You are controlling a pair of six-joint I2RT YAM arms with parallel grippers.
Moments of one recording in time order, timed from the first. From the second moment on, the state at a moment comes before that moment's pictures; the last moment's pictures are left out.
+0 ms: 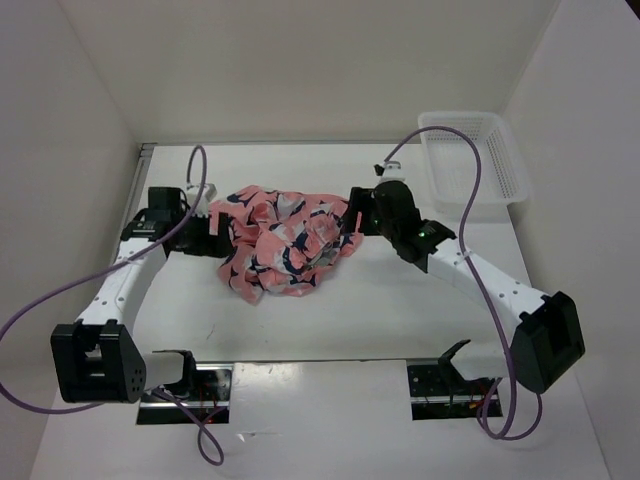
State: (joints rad) left arm 0.07 1.25 1.00 -0.62 0.34 0.07; right arm 0.59 1.34 1.02 -0.23 0.20 0.44
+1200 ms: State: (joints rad) left arm -0.05 1.23 0.76 -0.64 0.24 0.07; right arm 0.83 1.72 1.10 -0.12 -0.32 0.33
